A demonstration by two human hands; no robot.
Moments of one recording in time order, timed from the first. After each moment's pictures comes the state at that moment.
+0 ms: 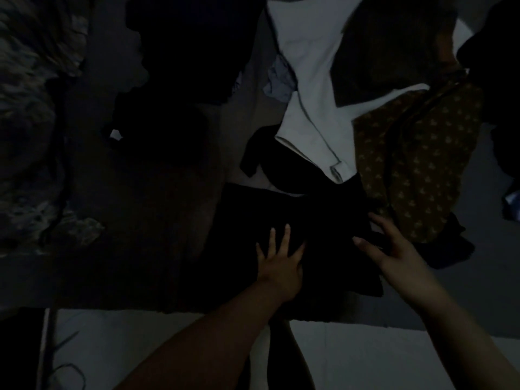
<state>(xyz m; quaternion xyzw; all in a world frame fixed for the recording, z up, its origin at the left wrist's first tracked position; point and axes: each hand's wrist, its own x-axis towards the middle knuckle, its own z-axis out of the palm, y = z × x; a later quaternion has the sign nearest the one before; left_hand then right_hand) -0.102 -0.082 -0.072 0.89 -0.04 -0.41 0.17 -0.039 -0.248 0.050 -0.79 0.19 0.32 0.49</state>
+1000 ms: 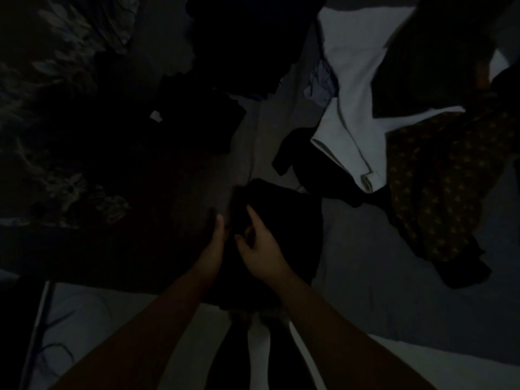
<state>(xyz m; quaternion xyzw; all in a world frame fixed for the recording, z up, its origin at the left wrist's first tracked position) -0.123 0.067 -0.068 0.42 0.44 -0.21 0.77 -0.087 -0.036 -0.041 -0.80 -0.01 0.38 0.47</state>
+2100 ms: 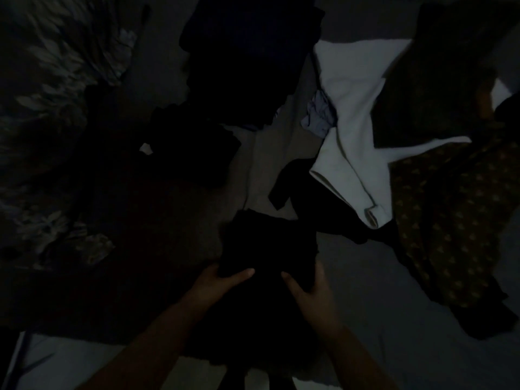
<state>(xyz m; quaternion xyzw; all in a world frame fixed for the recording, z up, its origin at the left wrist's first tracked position) -0.097 0.068 -0.061 0.52 0.45 -0.29 0.67 -0.065 -0.119 -0.060 -0.76 0.14 0.33 0.54</state>
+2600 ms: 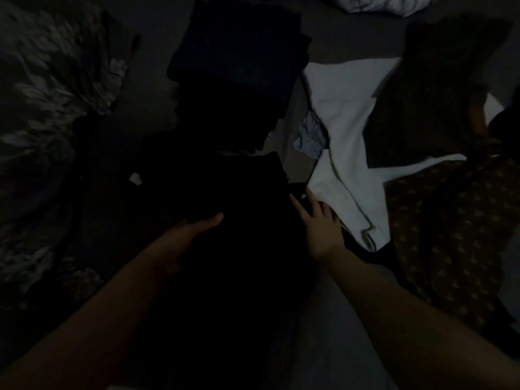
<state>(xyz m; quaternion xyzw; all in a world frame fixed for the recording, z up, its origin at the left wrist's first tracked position) 0.006 0.141 -0.026 0.40 0.34 -0.27 0.81 0.093 -0.111 -0.104 -0.95 -0.19 0.23 0.05</state>
